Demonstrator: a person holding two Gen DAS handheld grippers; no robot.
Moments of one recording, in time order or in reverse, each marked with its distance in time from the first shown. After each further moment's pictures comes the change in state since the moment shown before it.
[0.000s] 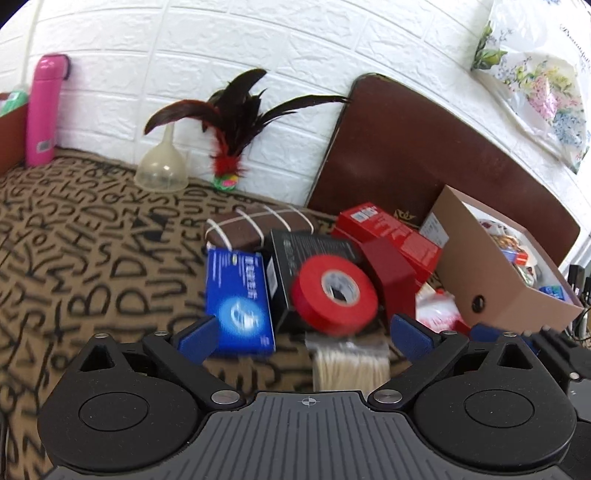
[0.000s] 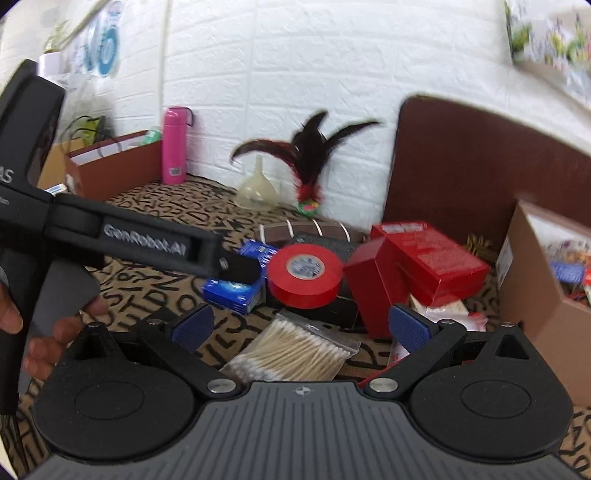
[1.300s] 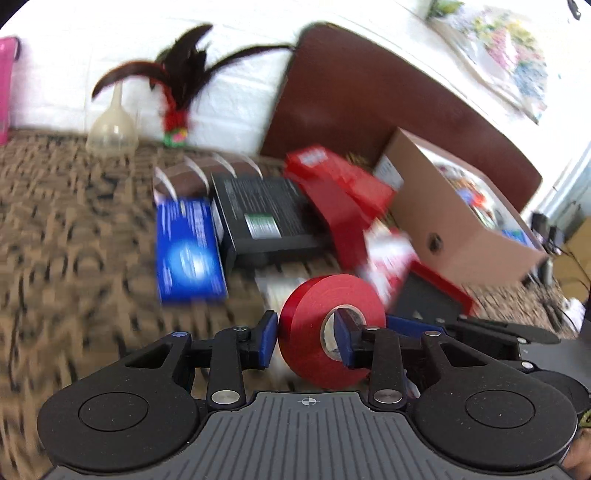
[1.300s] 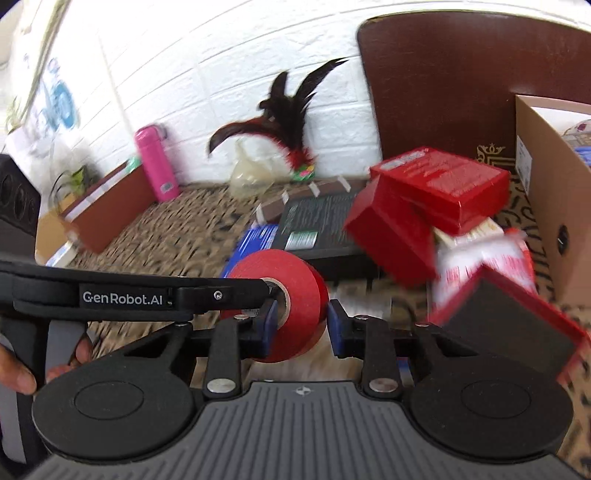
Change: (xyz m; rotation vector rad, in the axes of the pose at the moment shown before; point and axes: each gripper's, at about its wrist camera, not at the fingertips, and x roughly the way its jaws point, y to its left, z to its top) left arm -0.029 -0.027 -0.040 0.058 0.200 -0.146; right arm 0.001 -0.017 -0.021 0.276 0.083 0.127
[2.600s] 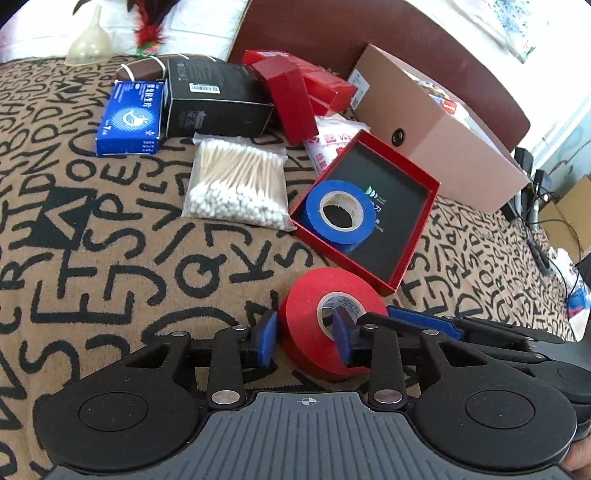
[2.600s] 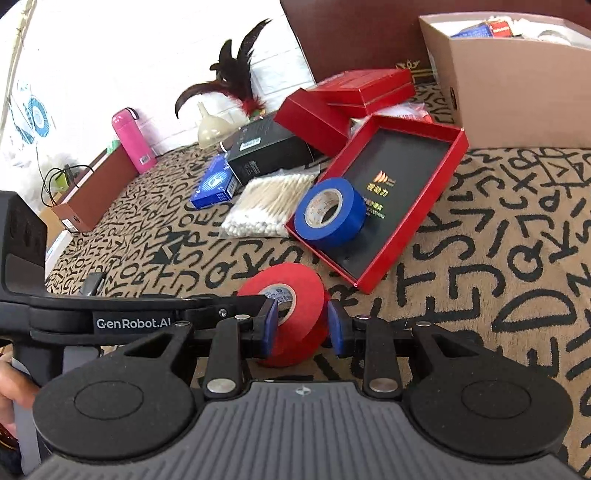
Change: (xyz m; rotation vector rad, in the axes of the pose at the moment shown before) left arm 0.030 -0.035 -0.068 -0.017 0.125 -0.021; right arm -0.053 -0.040 -0.083 0.218 0.075 -0.057
